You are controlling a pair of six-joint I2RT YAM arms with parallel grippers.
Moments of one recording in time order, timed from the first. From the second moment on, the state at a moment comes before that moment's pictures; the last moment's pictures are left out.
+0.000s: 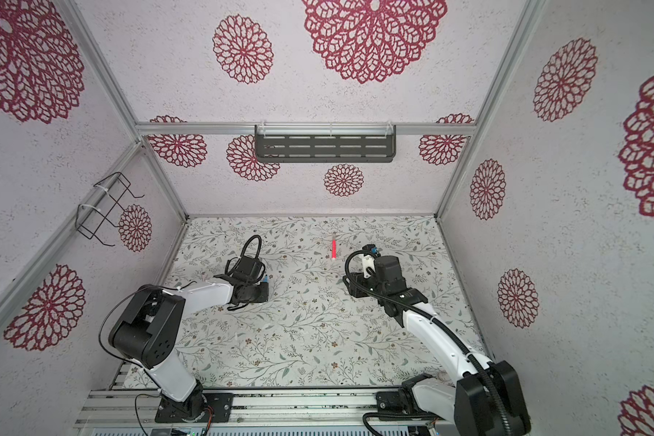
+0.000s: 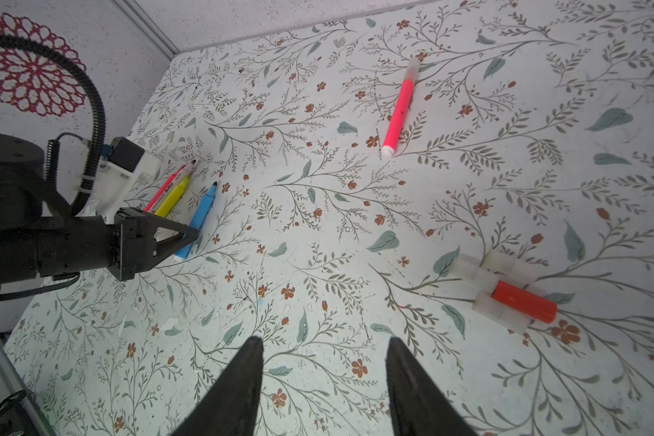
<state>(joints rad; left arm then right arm) -0.40 1.72 0.88 -0.27 -0.04 -0.38 0.38 1.16 0.76 -0.22 -0.24 0.32</state>
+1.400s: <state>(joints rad) -0.59 1.30 0.57 0.15 0.13 -0.43 0.47 1.32 0.67 0.07 -0.55 0.49</state>
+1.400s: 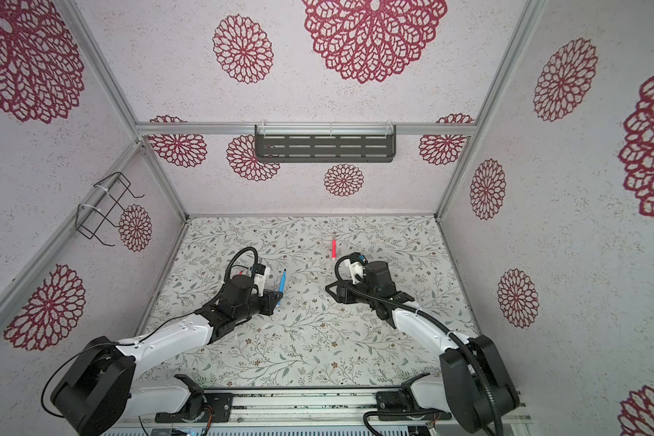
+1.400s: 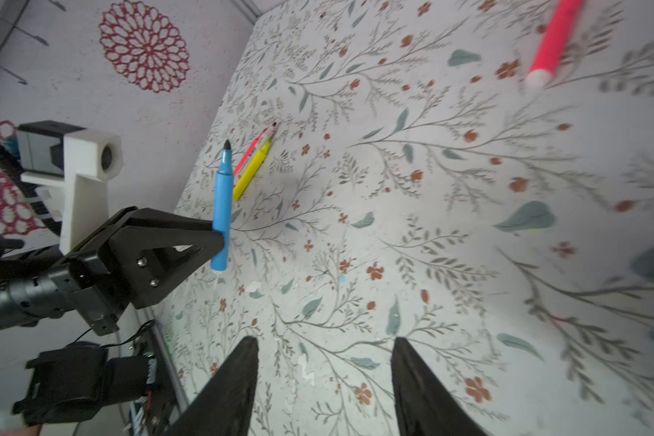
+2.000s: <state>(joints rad) -0.72 1.30 0.57 0.29 0.15 -0.48 0.59 1.50 0.74 0.35 -0.63 0.64</state>
